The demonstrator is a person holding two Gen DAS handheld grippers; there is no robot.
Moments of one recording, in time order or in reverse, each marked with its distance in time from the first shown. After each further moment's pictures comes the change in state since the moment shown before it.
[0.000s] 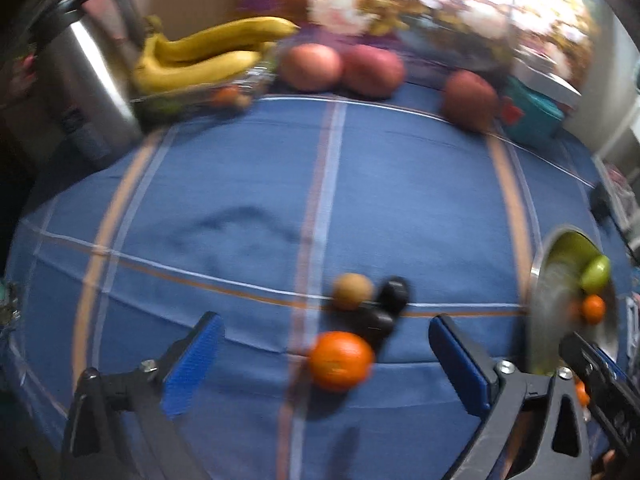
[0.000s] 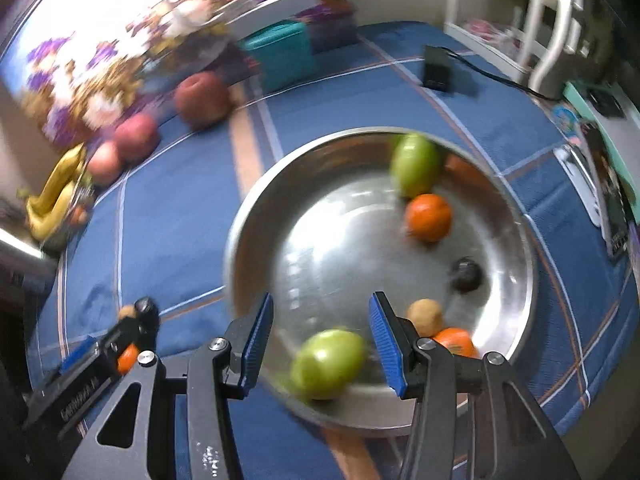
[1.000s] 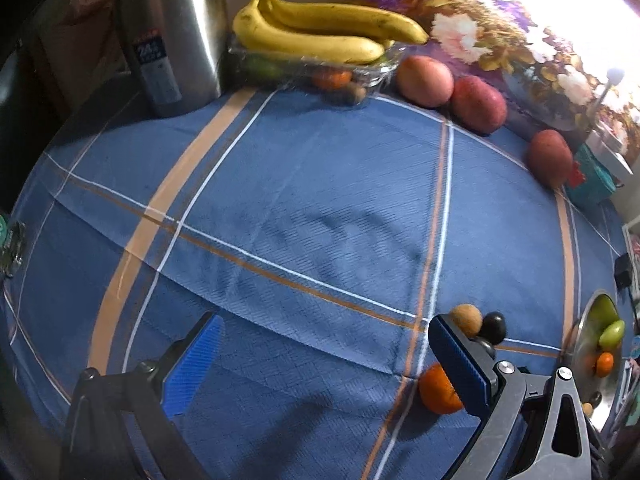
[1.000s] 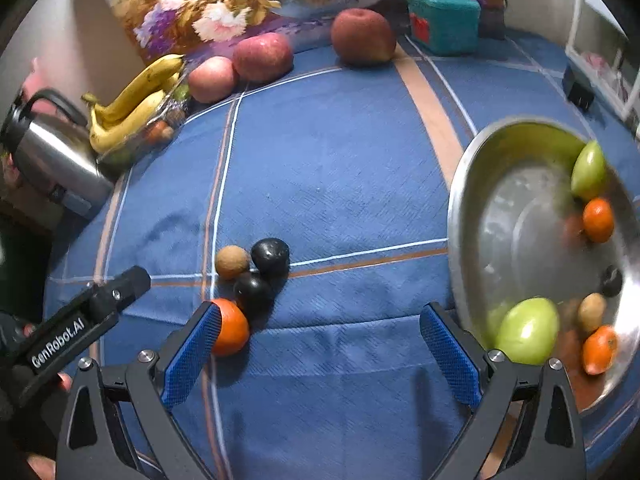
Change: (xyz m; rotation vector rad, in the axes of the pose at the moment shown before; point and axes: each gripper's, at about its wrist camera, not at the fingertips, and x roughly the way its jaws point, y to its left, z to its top) left arm 0.020 0.087 0.001 -0.203 0.024 0.012; right arm 0.041 0.099 -0.028 -0.152 0.060 0.219
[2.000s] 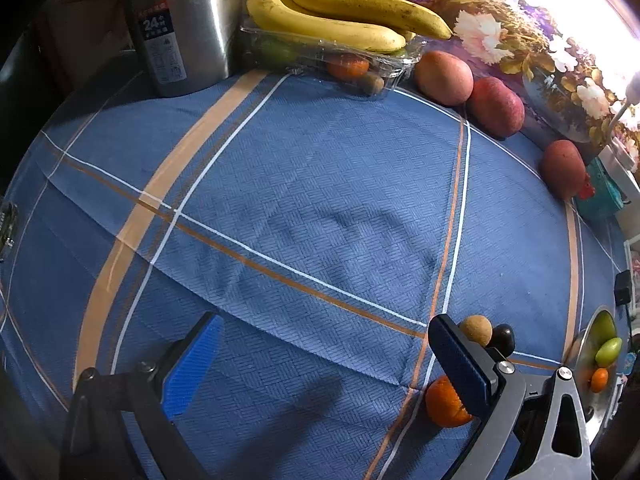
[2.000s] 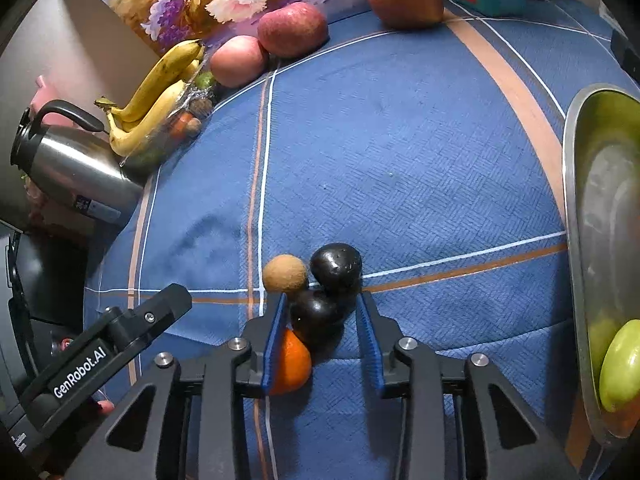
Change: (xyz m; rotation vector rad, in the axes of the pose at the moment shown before) left arm 0.012 0.012 0.006 -0.055 0.035 -0.022; right arm 0.037 0.017 0.008 0.031 0.060 0.155
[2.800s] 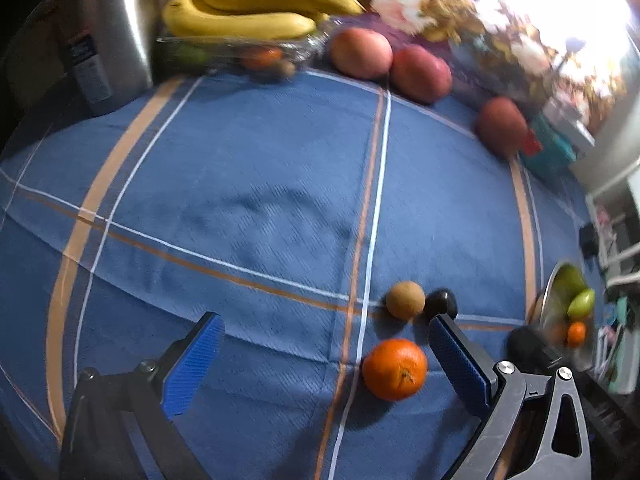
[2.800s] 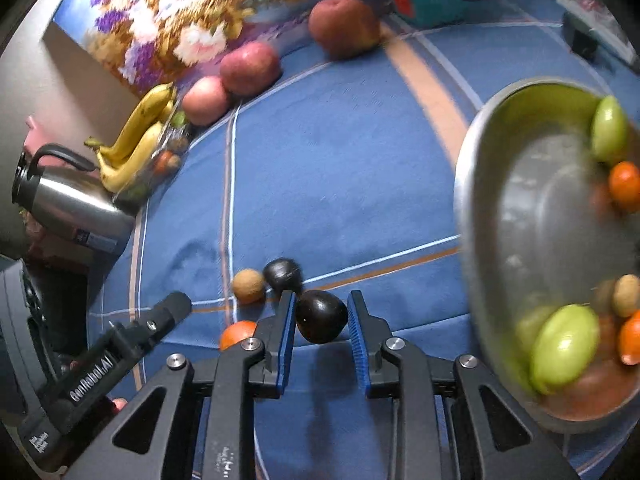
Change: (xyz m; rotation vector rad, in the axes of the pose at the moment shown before) left arm -0.003 -0.039 -0.011 0.167 0.043 -0.127; right arm -0.056 -0.033 0.000 0.097 -0.076 -0.061
